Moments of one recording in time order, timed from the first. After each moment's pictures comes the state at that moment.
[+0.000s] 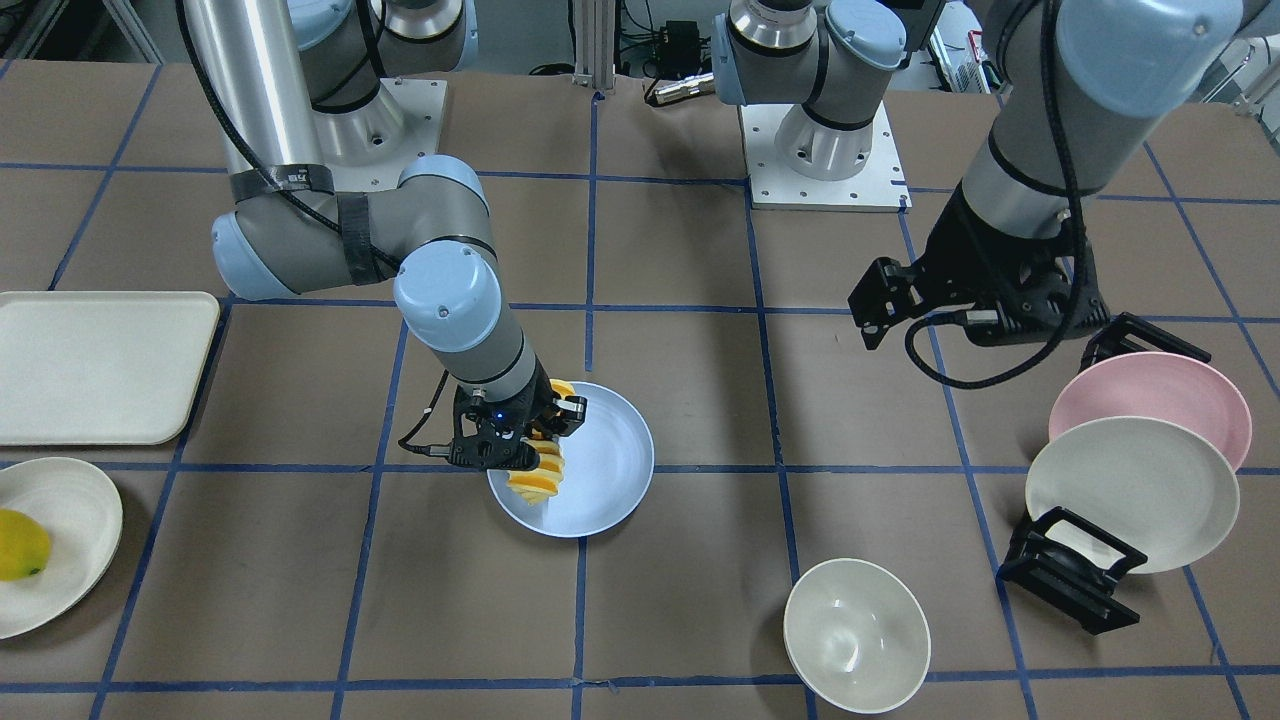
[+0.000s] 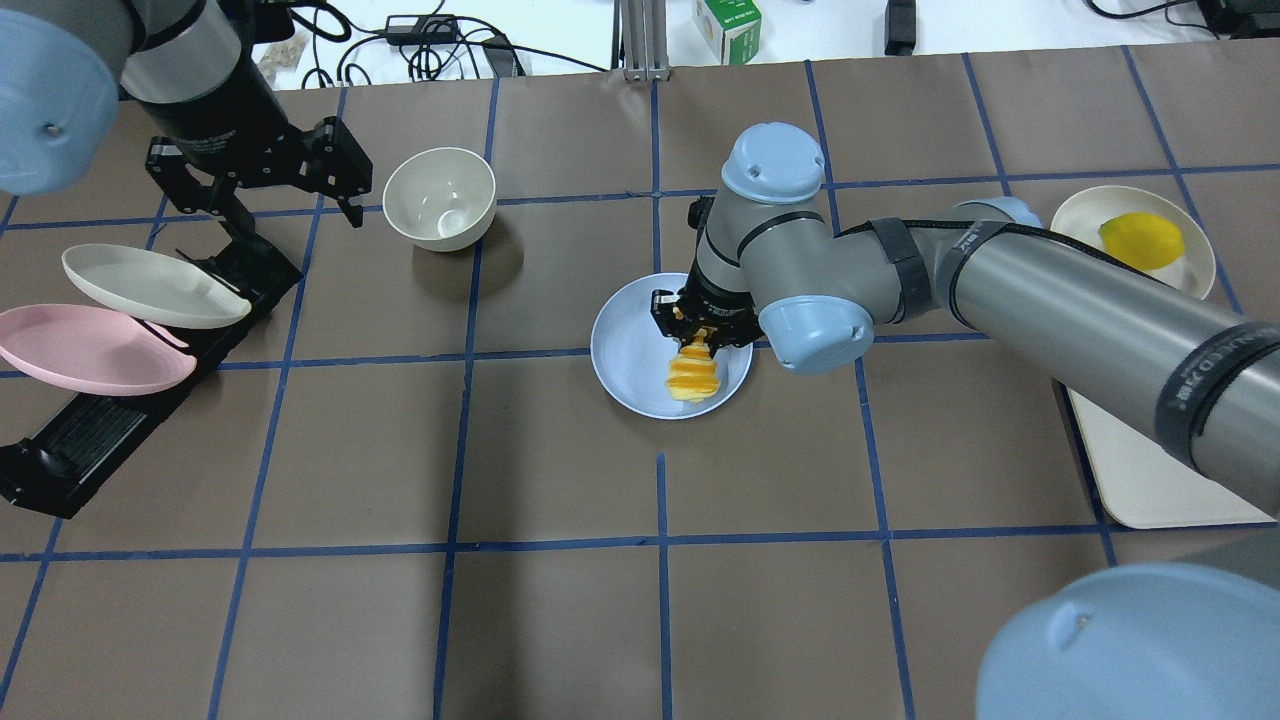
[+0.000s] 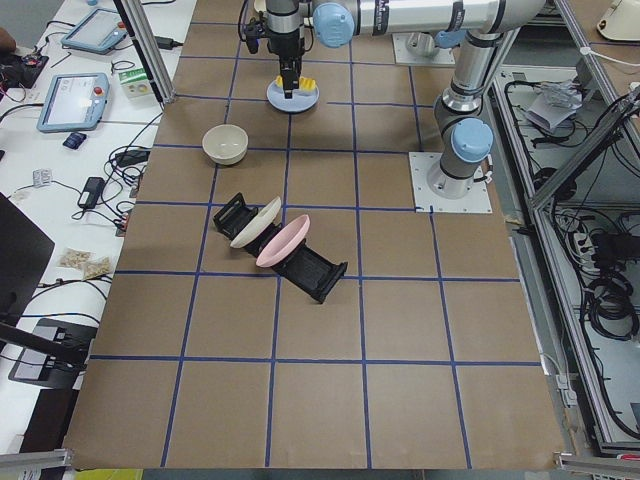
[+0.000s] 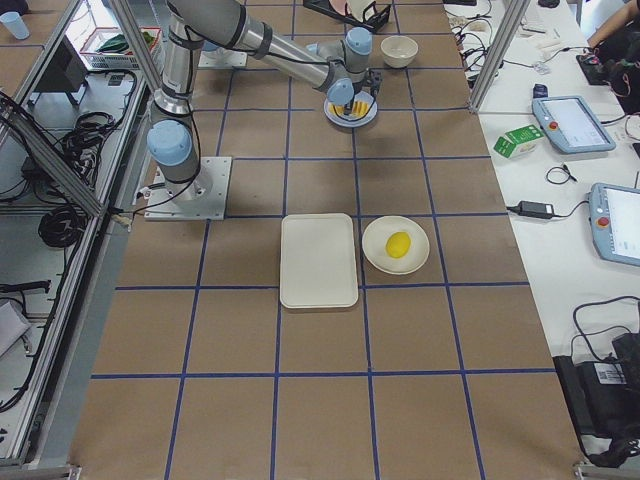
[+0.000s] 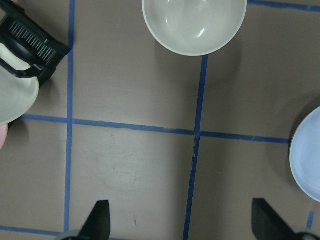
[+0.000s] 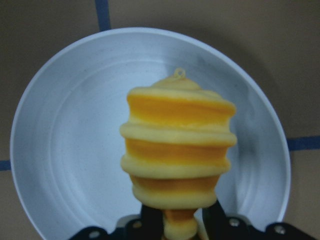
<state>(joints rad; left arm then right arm) -1.50 -1.63 -1.53 -1.56 1.61 -0.03 1.82 -1.12 1.79 -2.25 -1.38 0.37</state>
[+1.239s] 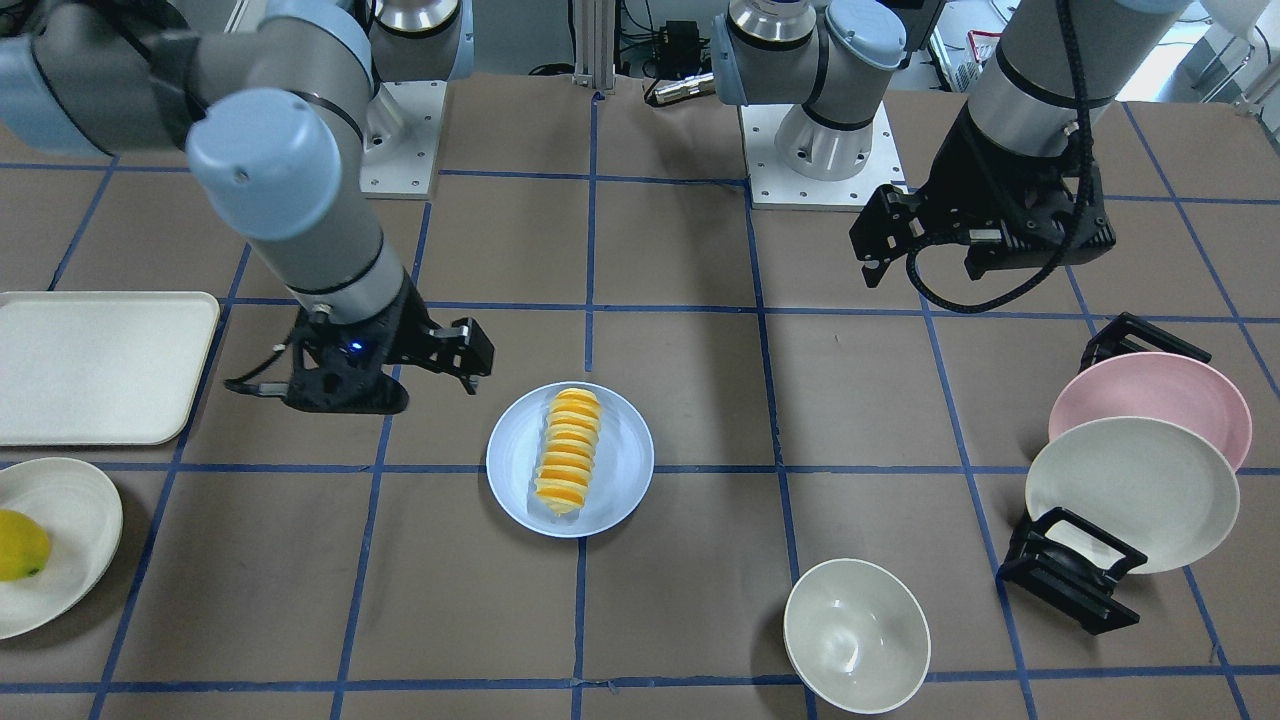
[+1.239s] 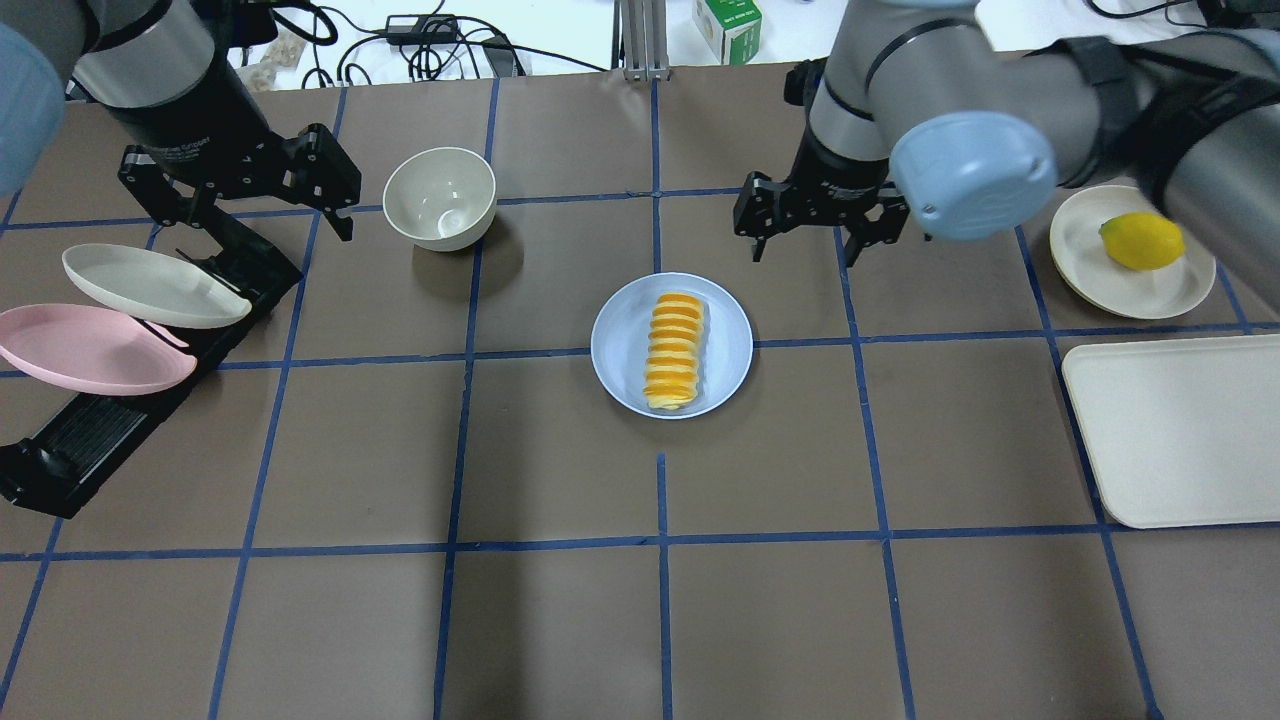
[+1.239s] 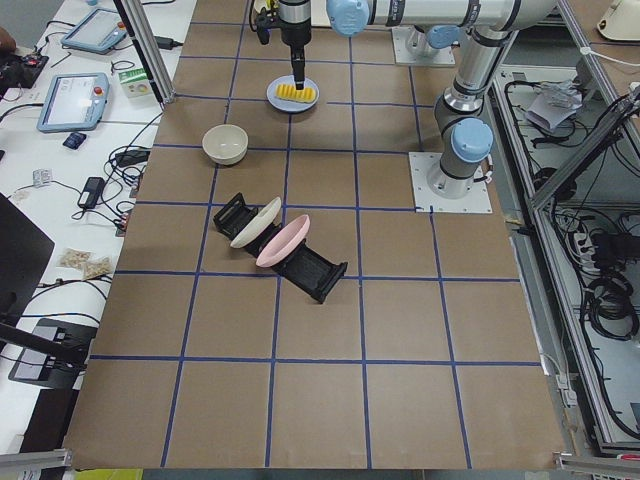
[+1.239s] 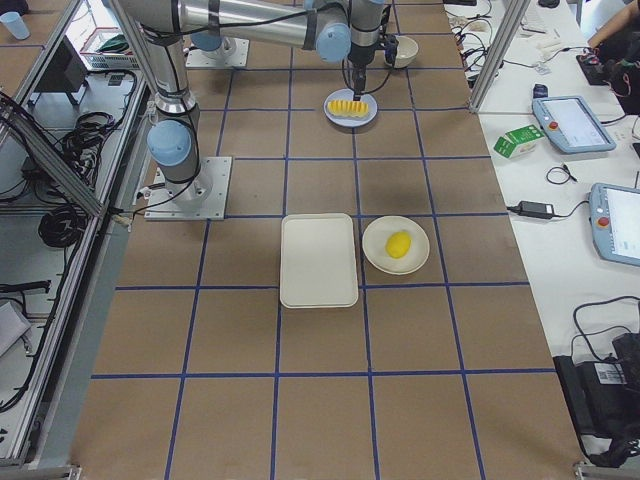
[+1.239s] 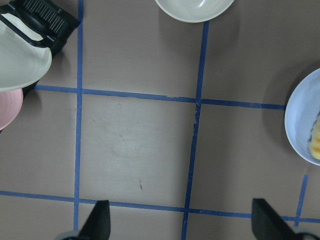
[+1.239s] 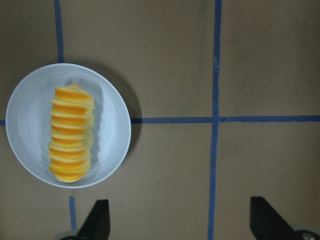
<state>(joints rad) -1.50 -1.59 -1.53 -1.61 1.56 -0.02 1.63 -1.45 1.60 -1.73 -1.53 0.04</state>
